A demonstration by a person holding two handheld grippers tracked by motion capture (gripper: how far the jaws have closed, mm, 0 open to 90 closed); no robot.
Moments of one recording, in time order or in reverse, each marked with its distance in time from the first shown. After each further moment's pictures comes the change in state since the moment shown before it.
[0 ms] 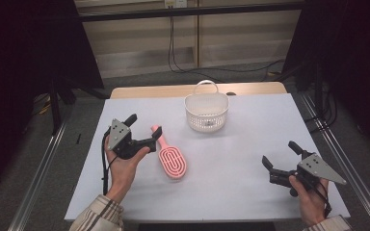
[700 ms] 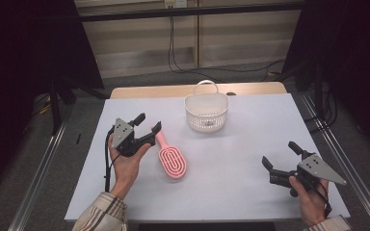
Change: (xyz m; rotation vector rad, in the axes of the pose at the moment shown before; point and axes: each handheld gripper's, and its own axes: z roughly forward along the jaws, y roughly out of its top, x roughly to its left) left arm 0.003 -0.011 0.011 0.011 -0.014 0.025; right arm 0.001 0.000 0.000 -0.003 -0.002 0.000
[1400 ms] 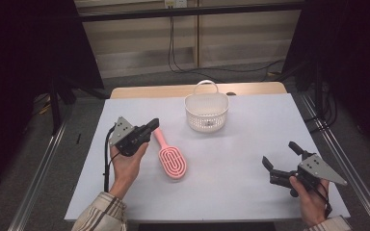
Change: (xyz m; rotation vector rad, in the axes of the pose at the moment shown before) left arm 0.000 0.007 -0.002 0.041 -0.133 -0.062; right arm 0.000 0.000 -0.001 0.001 0.001 0.000
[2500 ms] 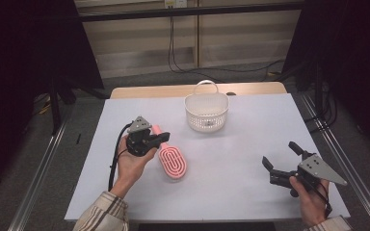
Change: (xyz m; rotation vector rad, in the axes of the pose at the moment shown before) left arm -0.016 0.005 0.026 0.422 -0.101 -0.058; right arm 0.000 0.000 0.000 0.001 0.005 -0.001
